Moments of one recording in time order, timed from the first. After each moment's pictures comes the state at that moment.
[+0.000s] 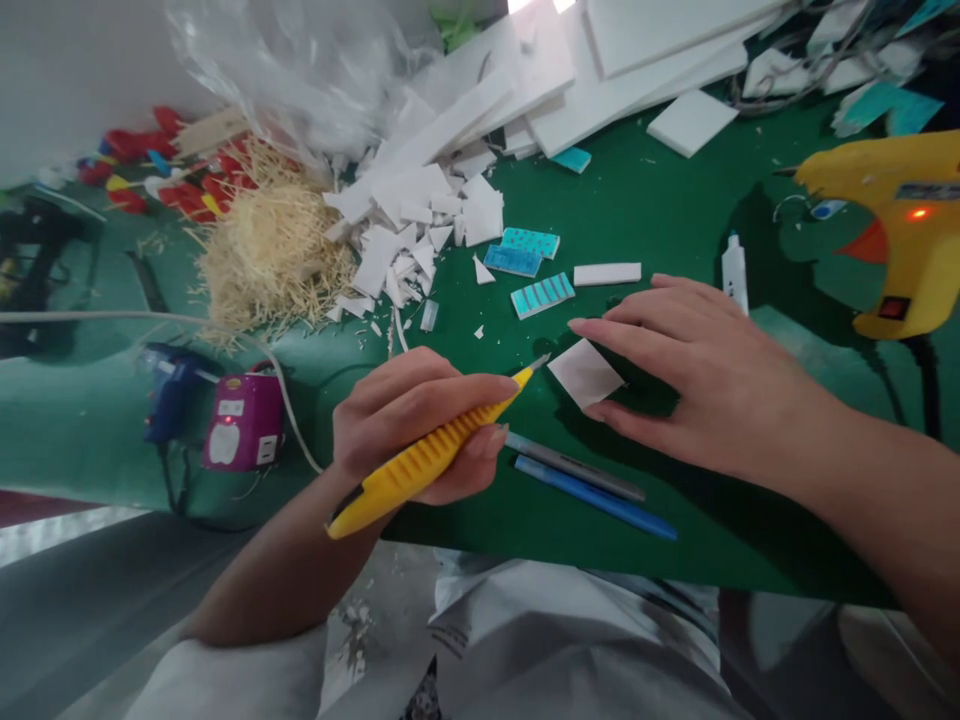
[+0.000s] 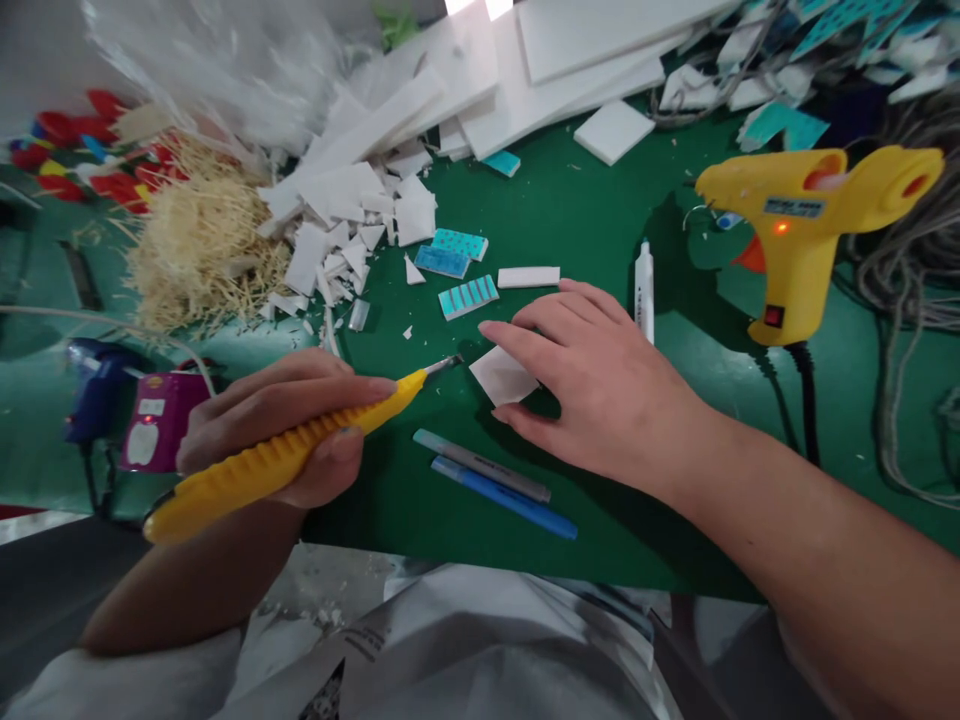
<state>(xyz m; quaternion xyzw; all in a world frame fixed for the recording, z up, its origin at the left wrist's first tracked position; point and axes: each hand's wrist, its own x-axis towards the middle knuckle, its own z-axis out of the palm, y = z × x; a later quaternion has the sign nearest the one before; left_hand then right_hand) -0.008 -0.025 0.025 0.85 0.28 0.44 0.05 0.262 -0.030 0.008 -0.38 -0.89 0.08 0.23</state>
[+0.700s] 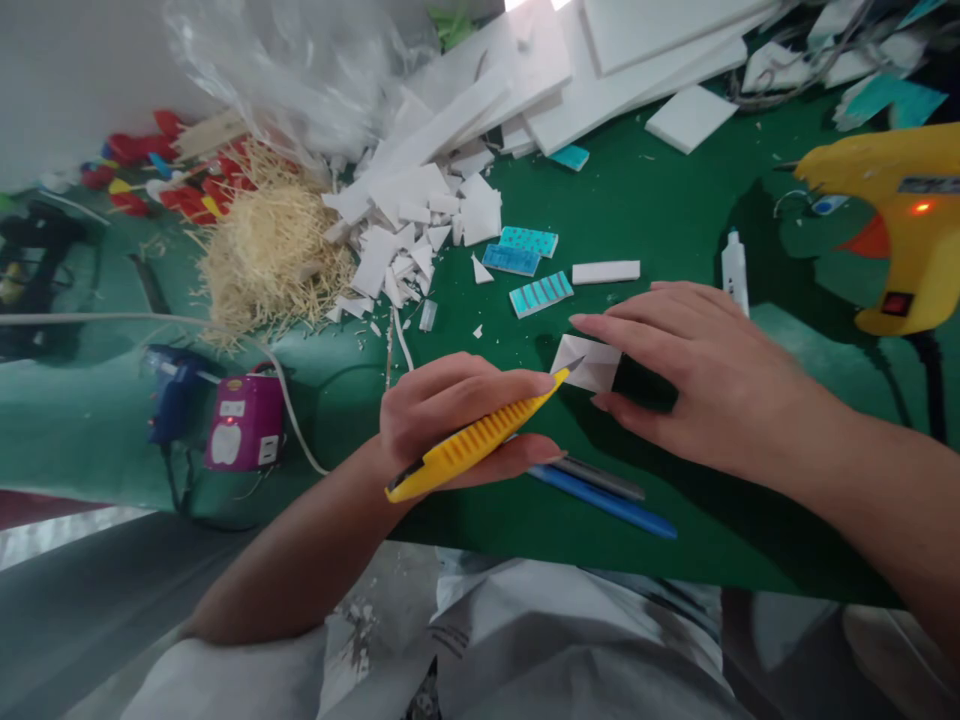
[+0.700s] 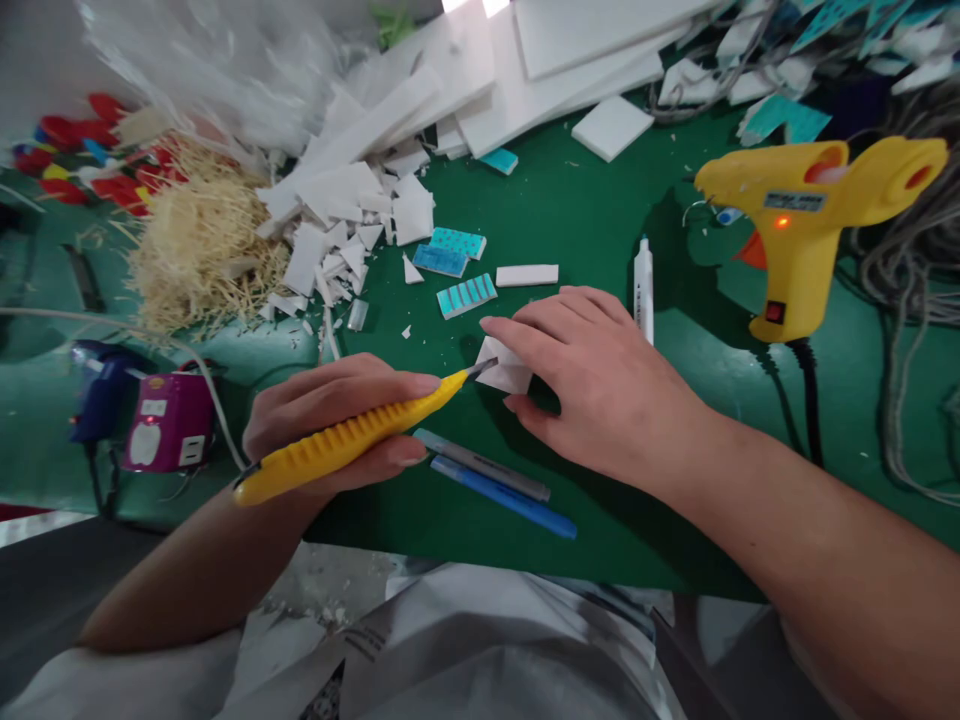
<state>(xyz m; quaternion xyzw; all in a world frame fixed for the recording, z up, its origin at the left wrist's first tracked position) -0.003 -0.027 0.021 0.87 0.26 0.38 0.16 0.263 -0.031 0.003 -0.39 -0.89 0.09 0.23</state>
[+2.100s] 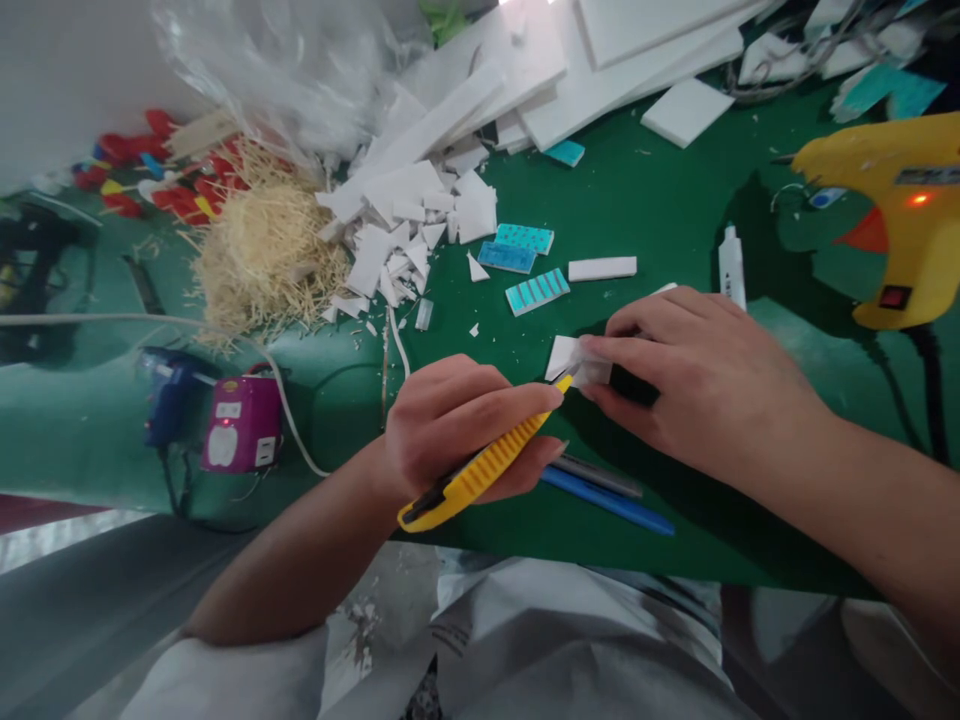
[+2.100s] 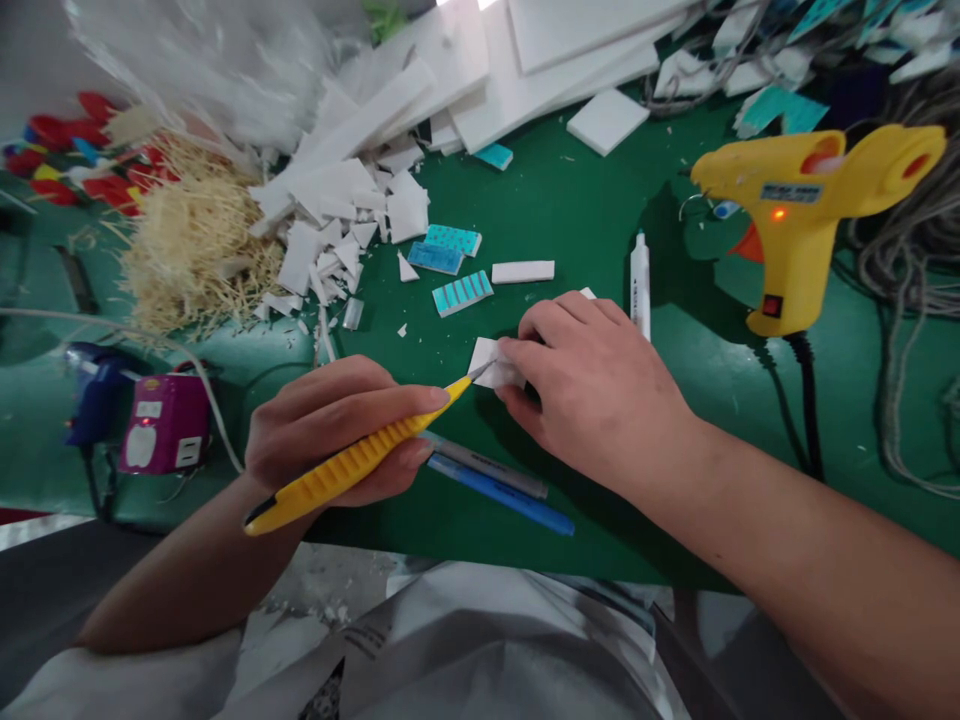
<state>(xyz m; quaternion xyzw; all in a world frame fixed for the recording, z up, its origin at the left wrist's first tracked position) 0.006 -0.027 0.025 0.90 0.23 0.35 0.10 0.254 -0.038 0.006 -0.43 -0.88 0.01 0.19</state>
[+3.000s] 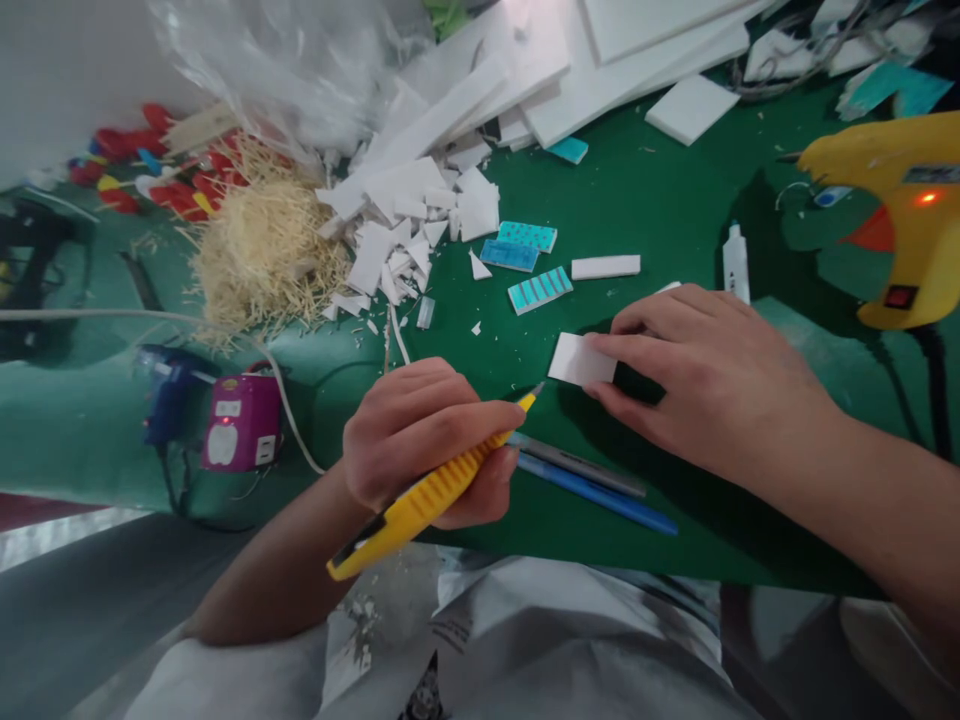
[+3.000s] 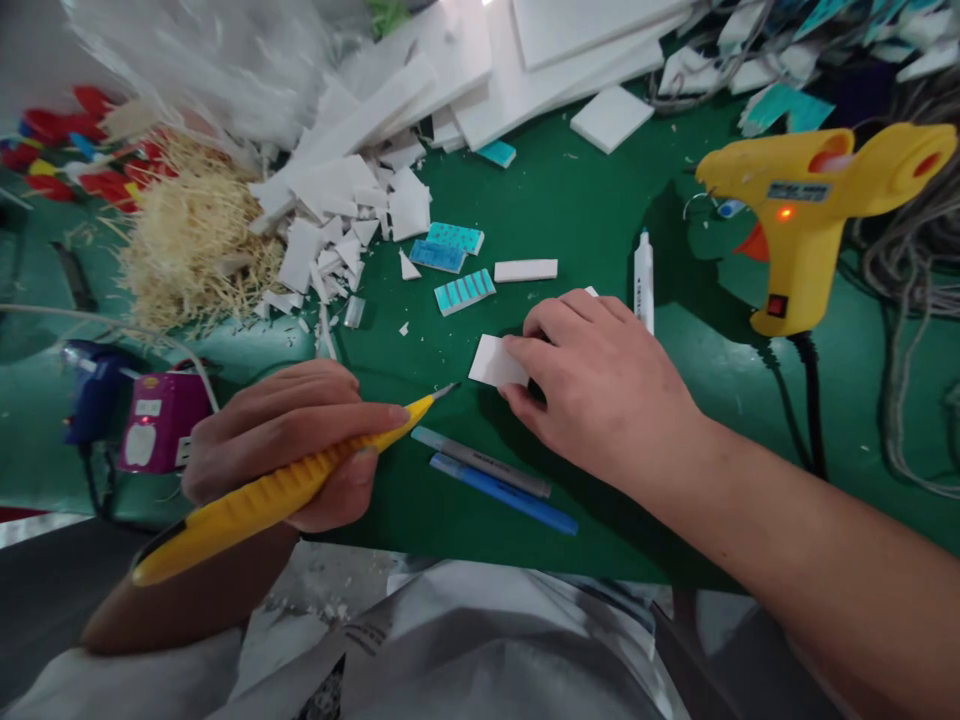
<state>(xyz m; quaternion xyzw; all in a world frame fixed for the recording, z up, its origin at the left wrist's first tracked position) -0.003 -0.025 0.031 0.88 0.22 0.41 0.07 0.254 -0.038 0.007 -0.44 -0.88 0.00 0.17</state>
